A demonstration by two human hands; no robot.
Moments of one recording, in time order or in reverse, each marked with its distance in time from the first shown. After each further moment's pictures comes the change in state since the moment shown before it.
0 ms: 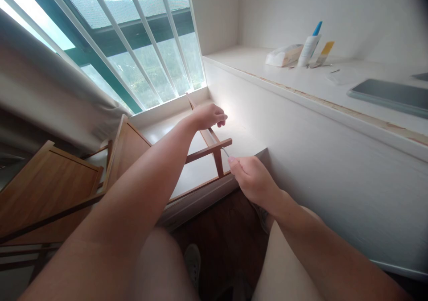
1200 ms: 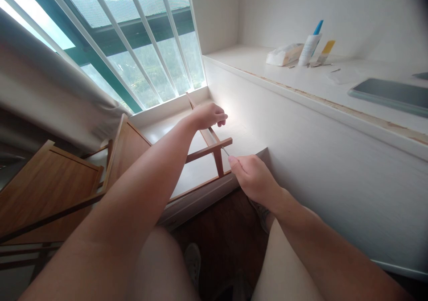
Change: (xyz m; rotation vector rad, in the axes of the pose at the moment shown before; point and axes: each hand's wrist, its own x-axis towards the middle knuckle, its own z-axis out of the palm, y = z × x) left_hand -0.002 0.002 0.000 -0.003 0.000 -0.009; right_hand 0.003 0.001 -0.001 -0.056 0.000 -0.012
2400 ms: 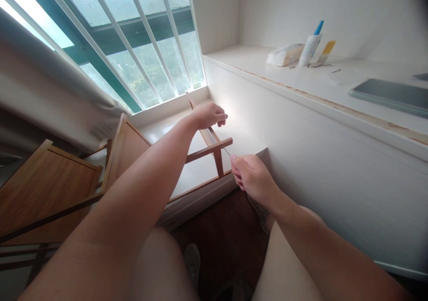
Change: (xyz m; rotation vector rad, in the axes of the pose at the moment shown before) left_hand 0.001 -0.001 0.000 -0.013 0.004 0.004; right_hand -0.002 0.007 0.013 0.615 -0.045 0.178
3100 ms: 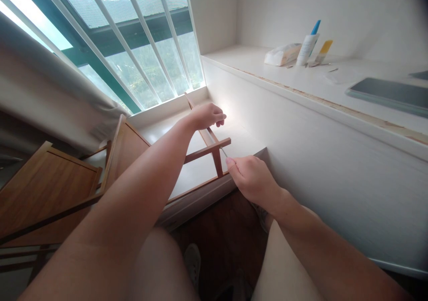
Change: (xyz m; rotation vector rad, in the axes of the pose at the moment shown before) left_hand 0.000 -0.001 0.000 0.007 0.003 0.003; right_hand -0.003 -0.018 -0.006 -0.796 0.059 -0.204
